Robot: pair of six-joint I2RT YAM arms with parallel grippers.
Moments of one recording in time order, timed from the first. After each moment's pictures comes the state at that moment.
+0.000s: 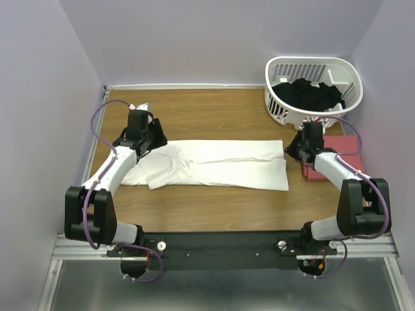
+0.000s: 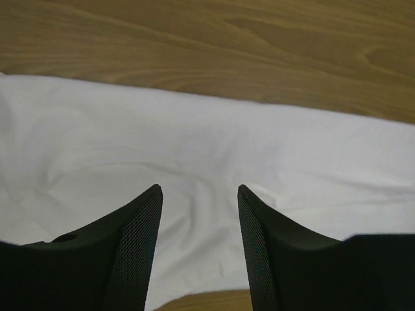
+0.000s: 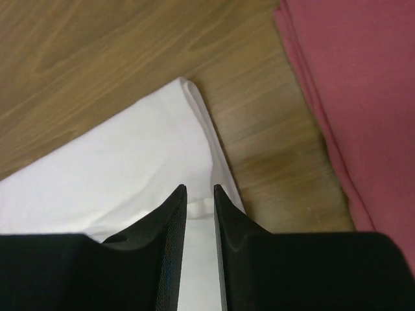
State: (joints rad) left arm -0.18 1.35 0.93 -0.29 0.06 -0.41; right arm 0.05 1.43 0.75 -0.12 0.06 0.56
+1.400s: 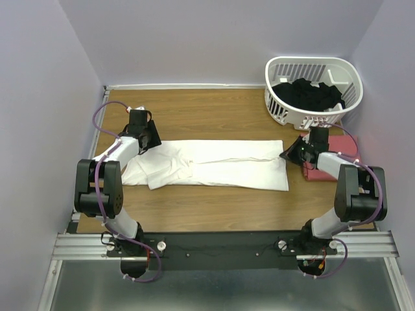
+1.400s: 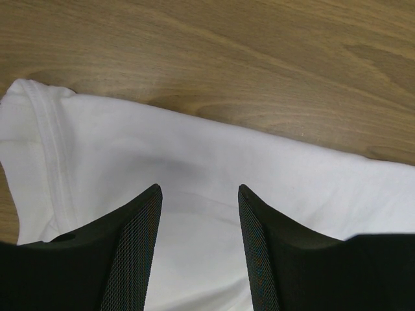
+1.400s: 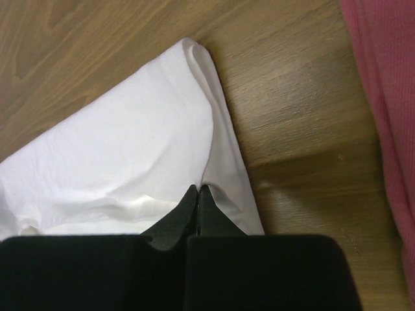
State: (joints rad) left arm -0.07 1.62 0.99 -0.22 -0.05 -0.37; right arm -0.09 1.56 0.72 -0.01 -0.33 0.58
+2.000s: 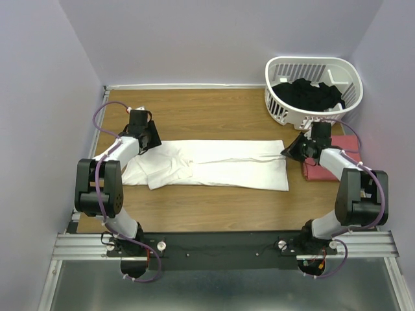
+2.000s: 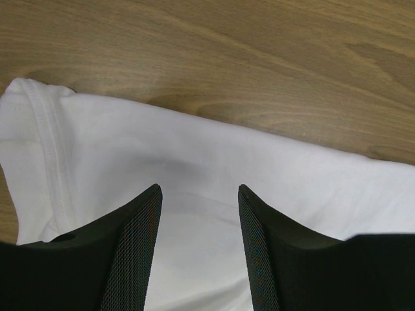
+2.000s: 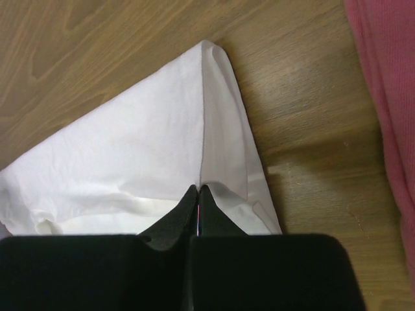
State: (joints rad) left arm -0.07 1.62 0.99 -0.22 -0.05 -0.37; right arm -0.09 1.52 0.79 -0.14 -0.32 0.58
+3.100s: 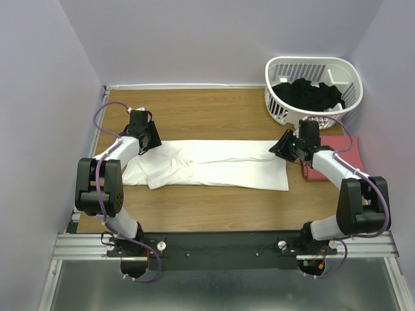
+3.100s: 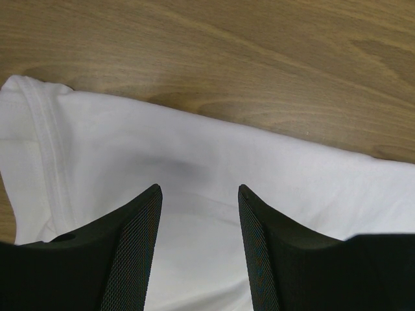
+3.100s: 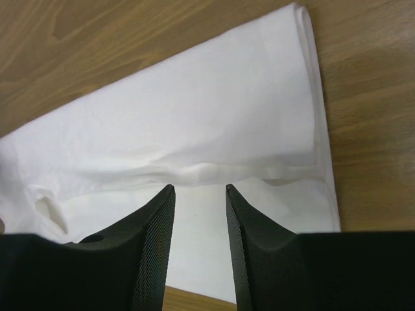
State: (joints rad) left arm -0.07 1.64 0.99 -0.22 -0.05 -0.37; right arm 0.05 1.46 0.80 -0.18 -0.24 0.58
